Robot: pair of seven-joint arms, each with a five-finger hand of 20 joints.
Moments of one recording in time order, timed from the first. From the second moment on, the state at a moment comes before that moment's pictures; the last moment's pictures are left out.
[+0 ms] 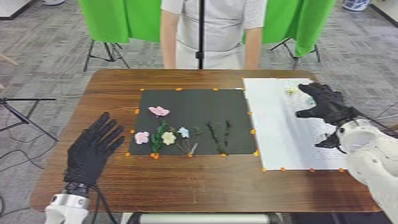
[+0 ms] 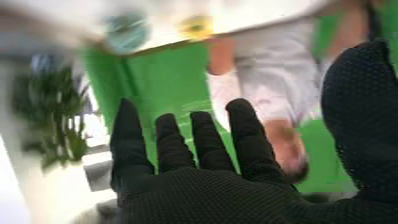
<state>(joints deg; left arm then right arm) 126.5 -71.1 -98.9 -115.6 40.3 -9.0 10.5 -93.6 -39.7 81.8 -99.0 -122.3 -2.2 11.9</state>
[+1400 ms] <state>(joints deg) 124.7 -76.2 -100.4 -115.5 41.0 -12.2 7.3 -66.6 -46.2 64.4 -73.5 -136.2 -5.7 20.2</state>
